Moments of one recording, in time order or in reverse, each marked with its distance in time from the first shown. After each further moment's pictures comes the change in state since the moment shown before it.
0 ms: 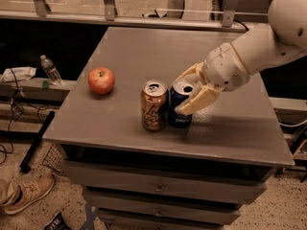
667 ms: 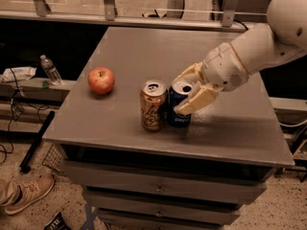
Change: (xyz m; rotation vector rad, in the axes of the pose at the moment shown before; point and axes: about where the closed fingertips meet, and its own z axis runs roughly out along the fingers) arm -0.002 0.000 0.003 -0.004 0.000 -0.004
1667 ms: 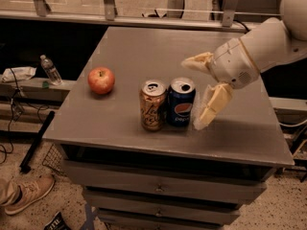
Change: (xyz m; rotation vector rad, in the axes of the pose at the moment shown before) arm 0.000 0.002 -0.018 0.054 0.037 -0.001
